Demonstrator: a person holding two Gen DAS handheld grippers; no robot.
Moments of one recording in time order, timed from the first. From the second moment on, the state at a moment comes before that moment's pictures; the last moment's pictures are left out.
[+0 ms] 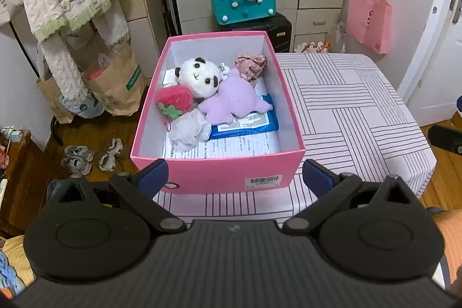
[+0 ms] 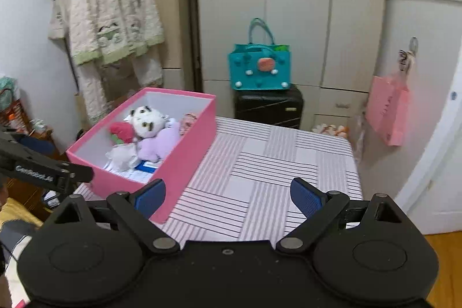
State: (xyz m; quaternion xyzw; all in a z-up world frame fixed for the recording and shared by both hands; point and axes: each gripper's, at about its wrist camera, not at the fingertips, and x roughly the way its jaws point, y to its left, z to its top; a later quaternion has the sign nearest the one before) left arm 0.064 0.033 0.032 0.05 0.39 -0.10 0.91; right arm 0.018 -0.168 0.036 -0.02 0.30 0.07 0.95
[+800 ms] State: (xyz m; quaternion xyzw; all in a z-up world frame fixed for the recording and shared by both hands) left arm 0.048 0.024 0.022 0.03 0.37 -0.09 0.92; right arm 0.008 -0.174 0.028 -0.01 0.29 0.03 0.96
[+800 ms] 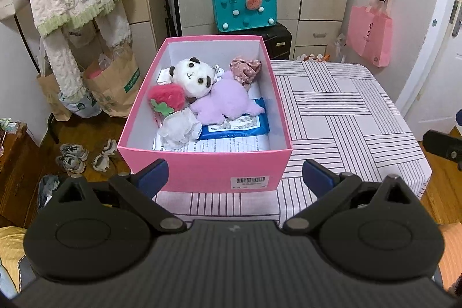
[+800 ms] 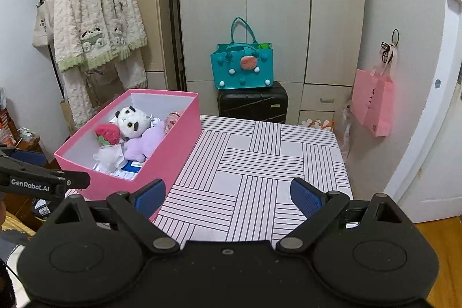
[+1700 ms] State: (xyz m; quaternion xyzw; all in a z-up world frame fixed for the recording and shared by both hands) left arm 0.026 0.013 0.010 0.04 0.29 -0.08 0.95; right arm -0.017 -0.169 0.016 -0.01 0.20 0.00 0.98
